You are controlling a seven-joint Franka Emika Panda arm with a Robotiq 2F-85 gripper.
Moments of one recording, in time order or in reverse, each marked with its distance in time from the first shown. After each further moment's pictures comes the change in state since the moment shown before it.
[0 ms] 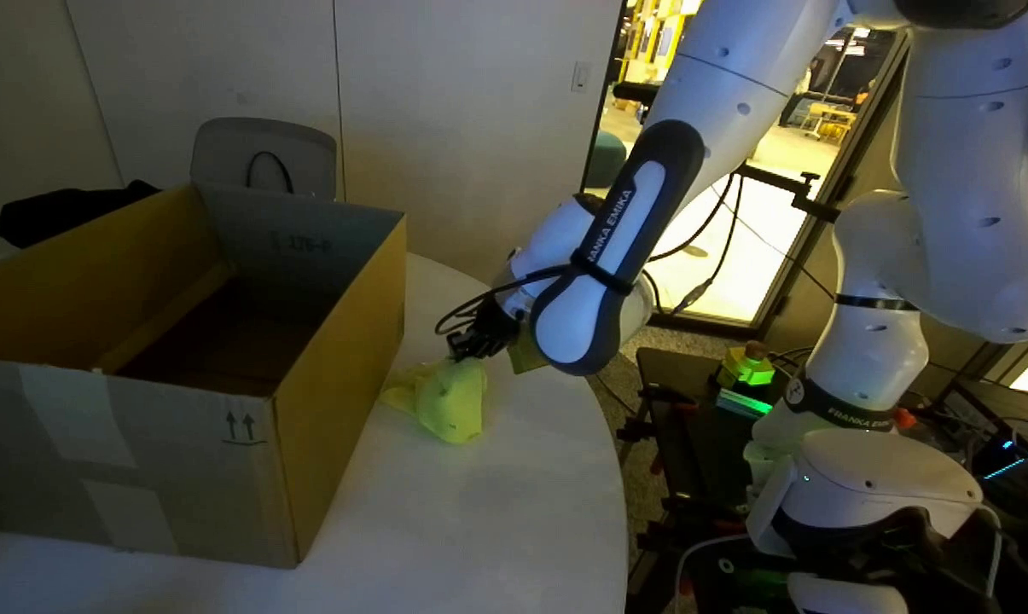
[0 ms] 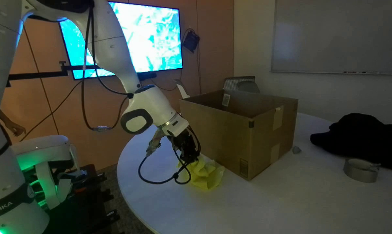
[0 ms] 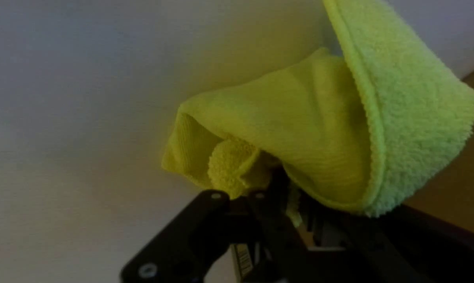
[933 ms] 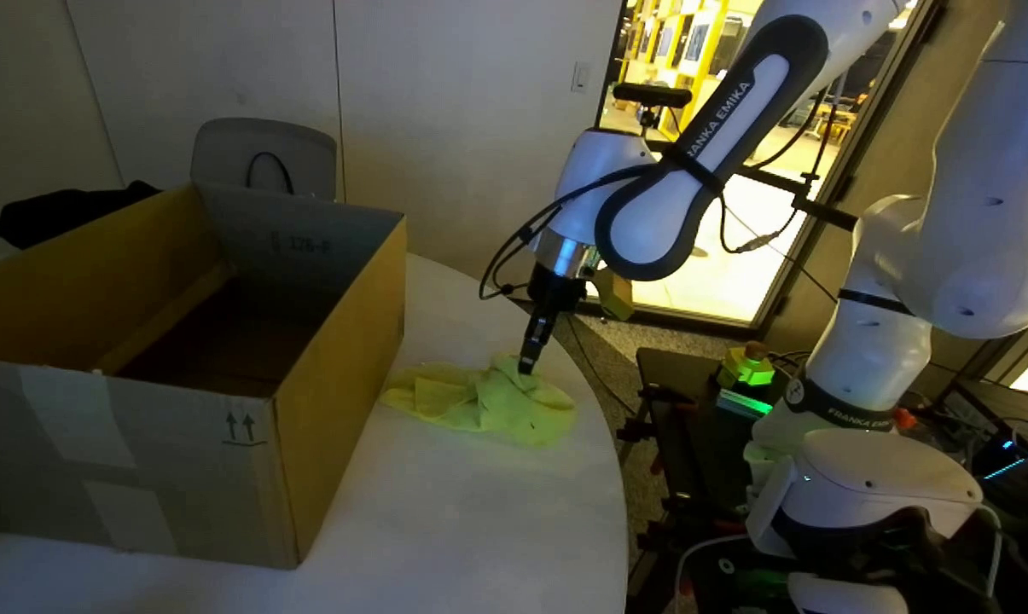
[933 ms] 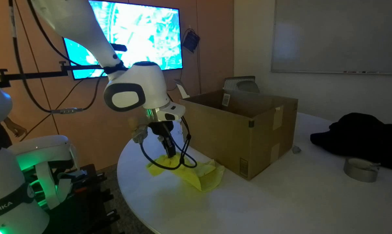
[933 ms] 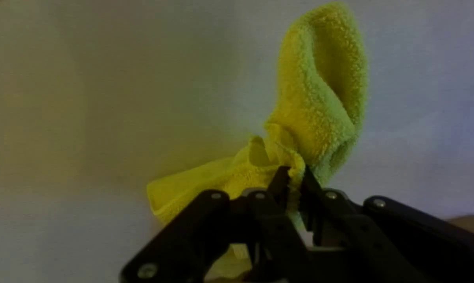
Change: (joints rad) arm -0.345 -0.396 0.201 -0.190 -0.309 -0.560 -0.412
